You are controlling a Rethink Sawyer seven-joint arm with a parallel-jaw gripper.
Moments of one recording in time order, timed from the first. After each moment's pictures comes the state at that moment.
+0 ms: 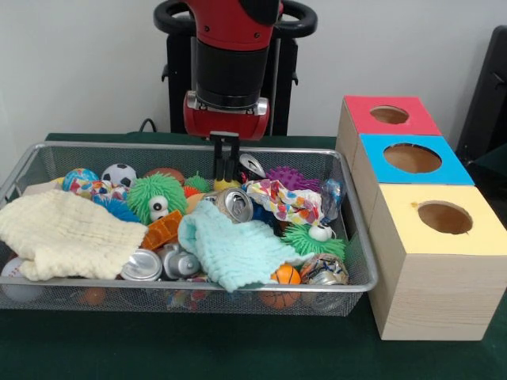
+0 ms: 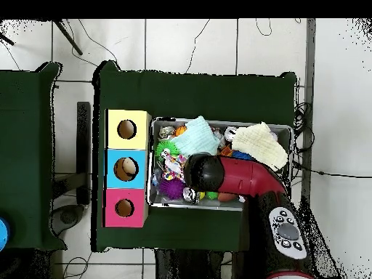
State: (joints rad) arm -0.35 -0.66 0.04 1.70 -0.20 0.50 1.62
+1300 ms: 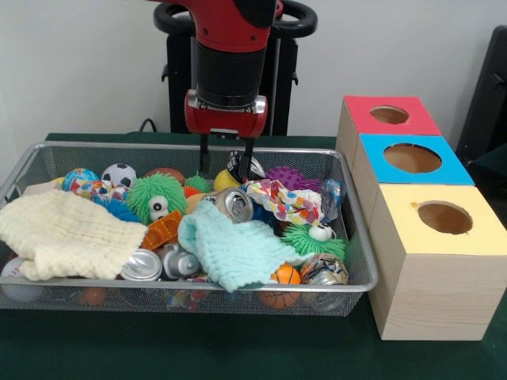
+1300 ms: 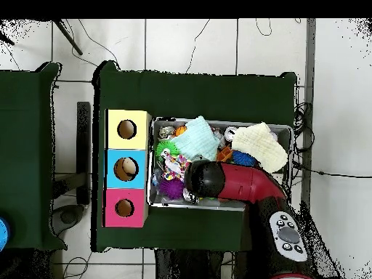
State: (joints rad) arm -0.36 -0.66 0.04 1.74 -0.20 0.49 1.62
